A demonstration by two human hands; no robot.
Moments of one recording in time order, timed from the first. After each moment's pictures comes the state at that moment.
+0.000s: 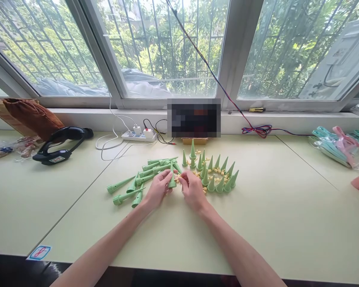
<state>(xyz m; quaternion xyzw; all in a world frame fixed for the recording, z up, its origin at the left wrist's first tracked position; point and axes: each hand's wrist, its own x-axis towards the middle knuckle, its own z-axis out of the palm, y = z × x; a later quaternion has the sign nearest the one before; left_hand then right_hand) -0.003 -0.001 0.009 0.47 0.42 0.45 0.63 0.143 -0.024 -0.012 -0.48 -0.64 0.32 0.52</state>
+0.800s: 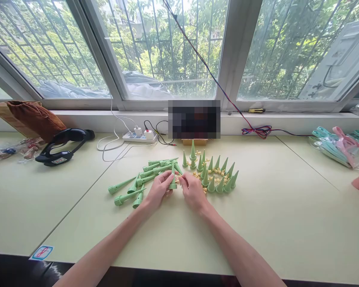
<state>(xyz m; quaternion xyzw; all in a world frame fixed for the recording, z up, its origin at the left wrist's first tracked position) -0.005 -0.004 0.011 0.51 0.42 0.43 0.61 0.144 -0.022 -0.012 -0.51 -0.68 0.25 0.47</state>
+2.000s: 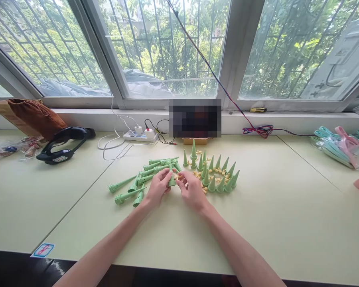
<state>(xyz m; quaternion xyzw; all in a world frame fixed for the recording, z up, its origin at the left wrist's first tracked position) -0.006 -0.002 0.010 0.50 0.49 0.45 0.56 0.142 -0.025 -0.009 -0.47 -0.67 0.29 0.49</state>
